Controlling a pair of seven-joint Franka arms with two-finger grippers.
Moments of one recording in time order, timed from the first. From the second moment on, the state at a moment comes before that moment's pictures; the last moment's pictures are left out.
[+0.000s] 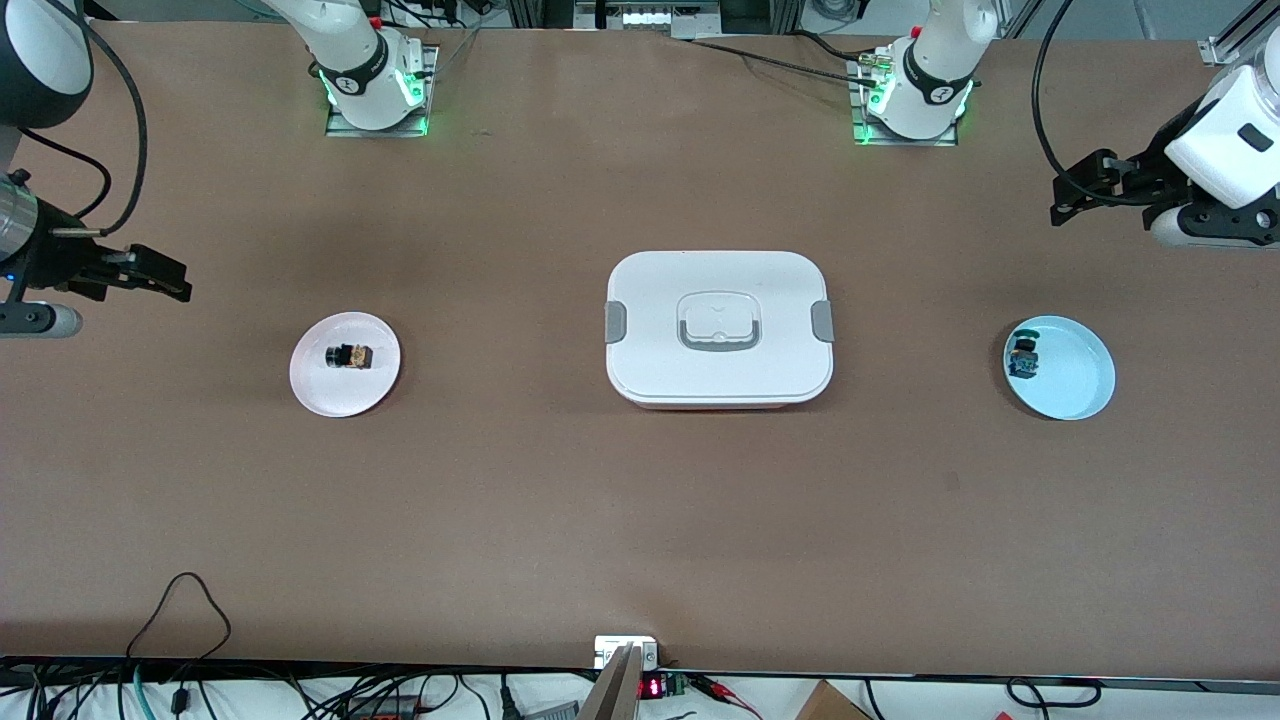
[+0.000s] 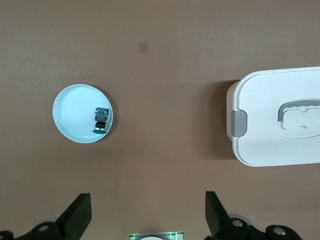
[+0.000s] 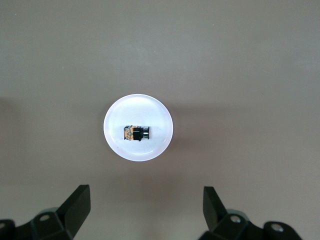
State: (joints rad) left arm 0.05 0.02 -0.15 -1.49 -0.01 1.42 -0.06; right arm 0.06 0.15 -0.08 -1.54 -0.02 1.63 -0.02
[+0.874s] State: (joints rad) left arm 0.05 0.02 -0.14 -1.49 -0.01 1.42 -0.06; right arm 0.05 0.28 -0.08 -1.55 -0.02 1.73 -0.02
